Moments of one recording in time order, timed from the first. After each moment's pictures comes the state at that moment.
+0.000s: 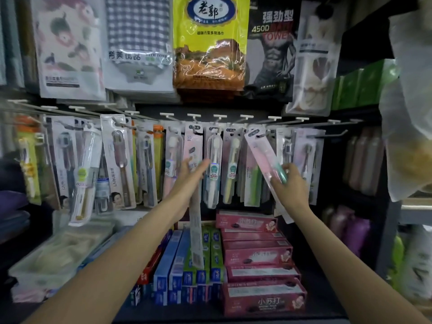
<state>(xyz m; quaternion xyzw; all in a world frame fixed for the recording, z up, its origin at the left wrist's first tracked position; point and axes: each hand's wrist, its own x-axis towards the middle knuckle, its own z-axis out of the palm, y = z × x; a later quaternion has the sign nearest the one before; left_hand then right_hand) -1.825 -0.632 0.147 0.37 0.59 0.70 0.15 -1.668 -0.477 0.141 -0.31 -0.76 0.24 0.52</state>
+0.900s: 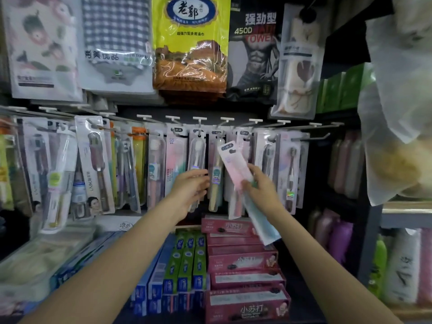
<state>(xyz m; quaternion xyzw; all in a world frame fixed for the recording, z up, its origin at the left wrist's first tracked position) -1.800 -0.596 0.154 0.31 0.55 0.74 0.22 -1.677 -0.481 0.145 -0.19 -0.81 0.35 0.43</state>
